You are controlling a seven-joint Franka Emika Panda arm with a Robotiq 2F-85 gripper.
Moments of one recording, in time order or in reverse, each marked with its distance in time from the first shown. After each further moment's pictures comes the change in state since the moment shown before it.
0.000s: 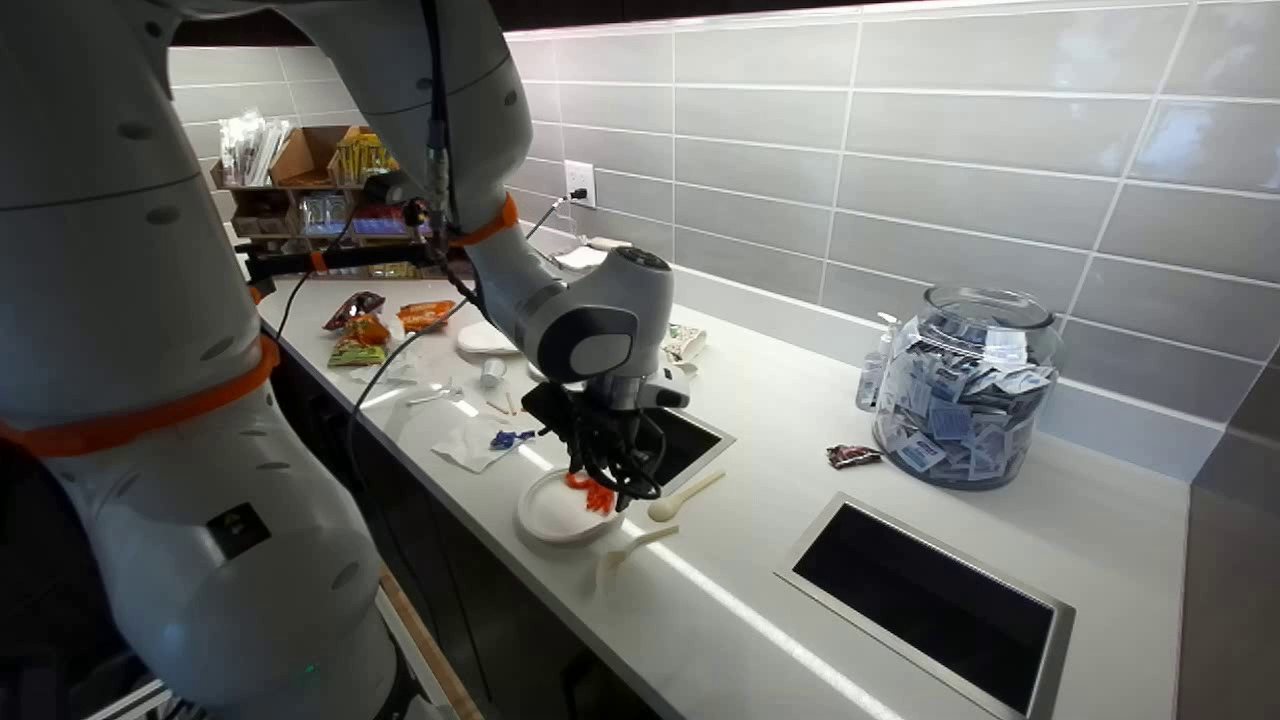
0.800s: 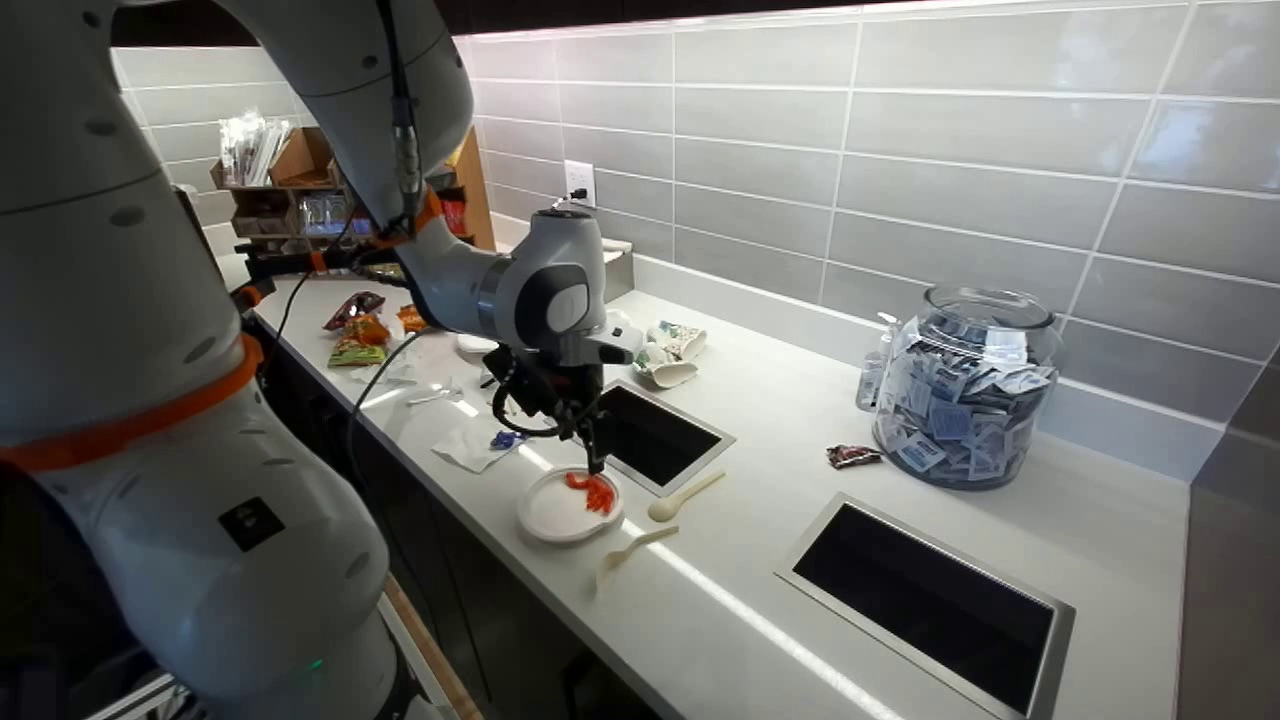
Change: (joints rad) arm 0.057 -0.075 0.117 -0.001 -0.293 0.035 0.707
